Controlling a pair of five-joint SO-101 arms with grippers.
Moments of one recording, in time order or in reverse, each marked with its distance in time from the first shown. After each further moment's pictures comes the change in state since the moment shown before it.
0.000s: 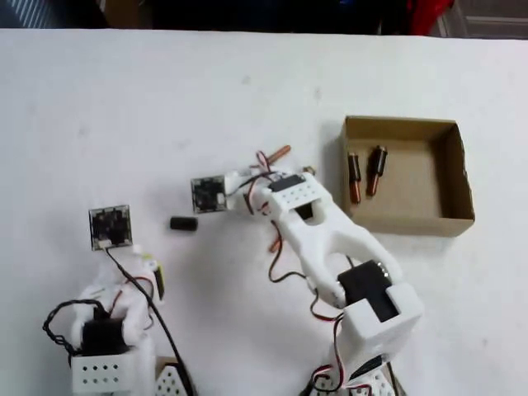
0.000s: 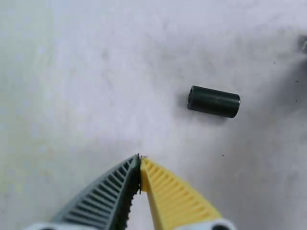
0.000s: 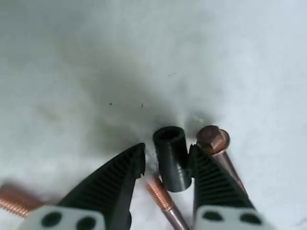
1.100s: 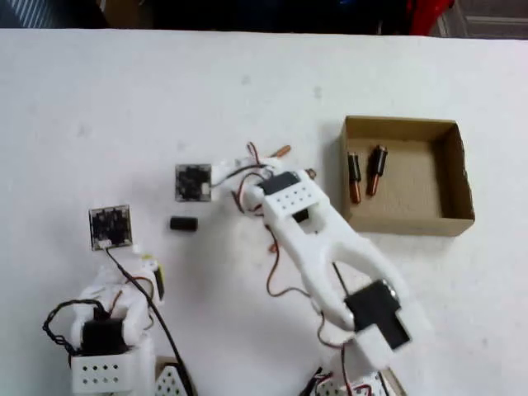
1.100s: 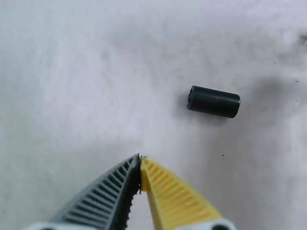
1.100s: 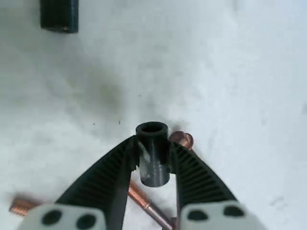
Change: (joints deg) left arm 0.0 0.0 0.0 0.0 0.0; right arm -4.1 -9.9 -1.2 4.7 -10.2
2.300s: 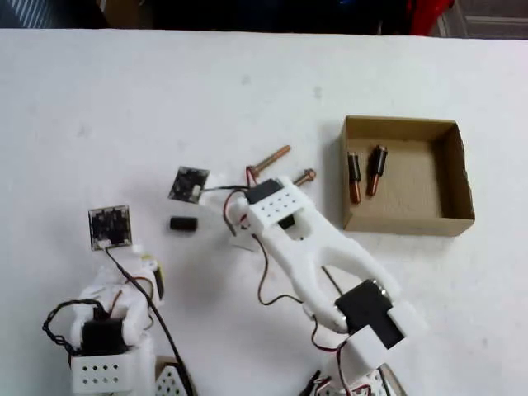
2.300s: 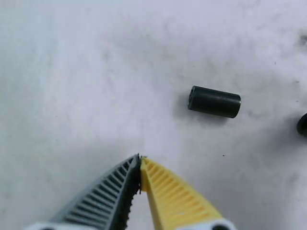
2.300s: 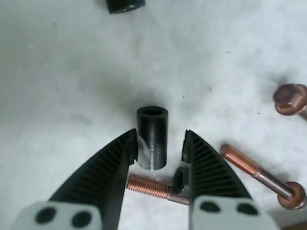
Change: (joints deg) left arm -0.1 0.0 0.0 0.0 0.0; right arm -4.2 3.3 -0.1 16.4 -23.0
